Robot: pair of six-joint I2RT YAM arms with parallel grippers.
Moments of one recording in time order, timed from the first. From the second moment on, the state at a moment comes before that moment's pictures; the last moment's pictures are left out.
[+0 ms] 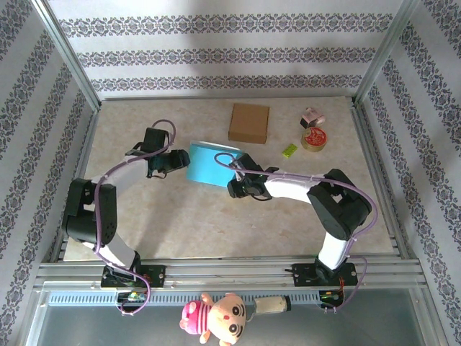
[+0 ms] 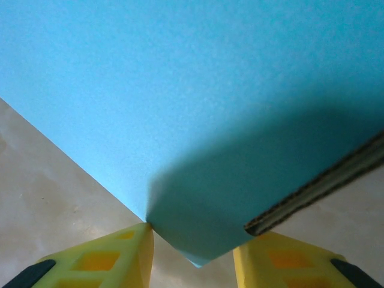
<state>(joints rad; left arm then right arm) -0.16 1.59 0.98 -0.32 0.27 -0.49 0.71 1.78 0.98 -0.23 0.00 0.36</state>
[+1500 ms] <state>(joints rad) -0.16 1.72 1.18 -0.46 0.32 -0.29 0.57 1.77 1.13 -0.33 -0.13 0.42</state>
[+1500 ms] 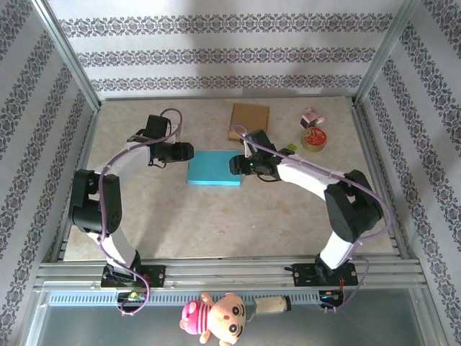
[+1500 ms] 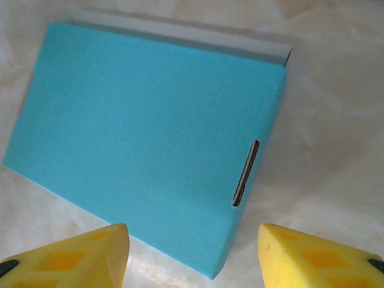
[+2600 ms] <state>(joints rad) -0.10 1.74 1.09 -0.44 0.37 -0.19 0.81 1.83 1.01 -0.08 0.27 0.22</state>
